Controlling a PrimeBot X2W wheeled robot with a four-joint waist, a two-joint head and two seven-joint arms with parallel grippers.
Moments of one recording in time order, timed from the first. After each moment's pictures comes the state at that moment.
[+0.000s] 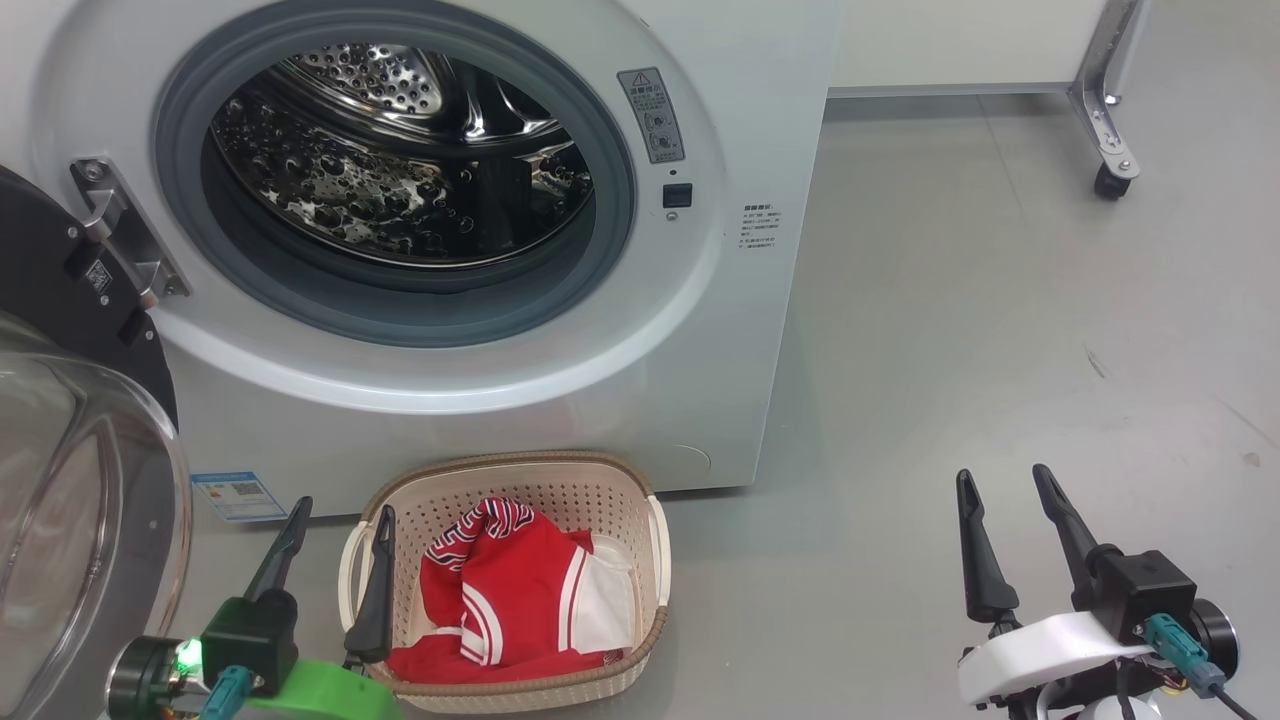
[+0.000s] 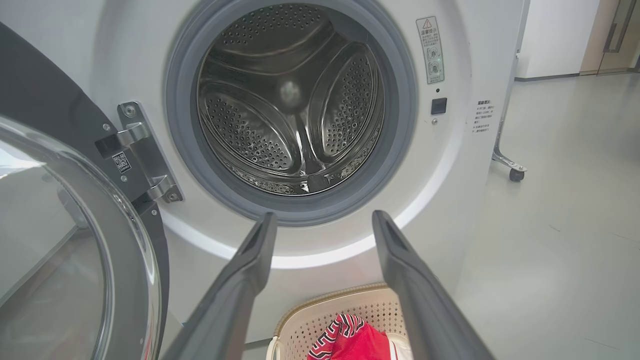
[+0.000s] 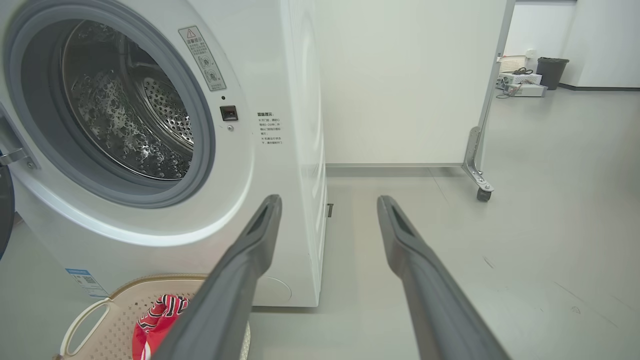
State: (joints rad) left arm 0.01 0.08 -0.15 0.18 -0.20 -0.02 -0.25; right arm 0.07 -0.09 0.17 0.14 0.28 -0.05 -0.25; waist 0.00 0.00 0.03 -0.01
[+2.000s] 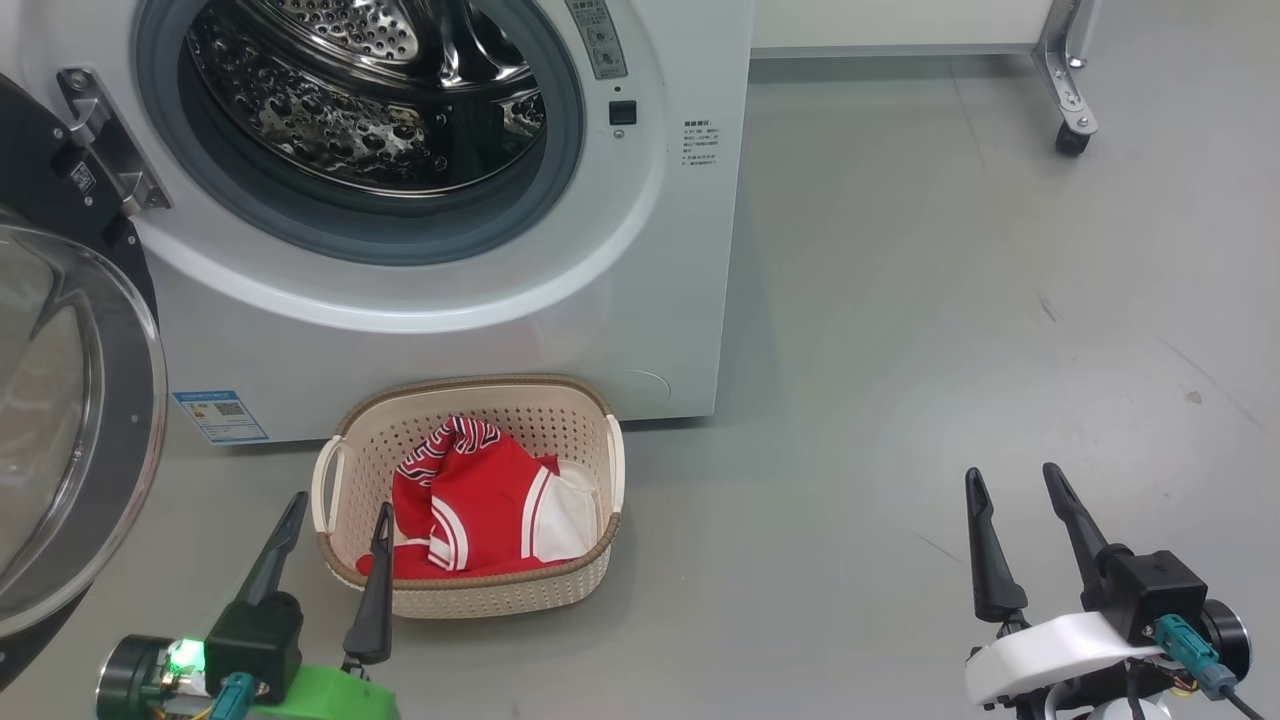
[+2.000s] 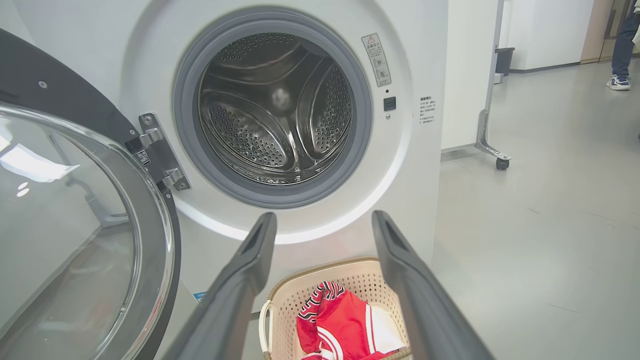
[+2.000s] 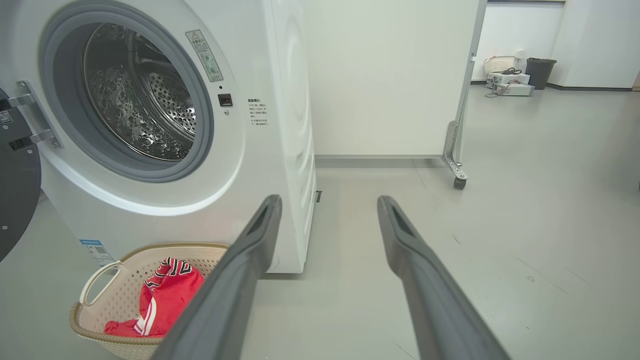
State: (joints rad) left arm 0.05 0.10 -0.16 0.08 -0.17 0.02 -0.20; right arm 0.08 -0.10 0.16 0.10 0.28 -0.06 -0.24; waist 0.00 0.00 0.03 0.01
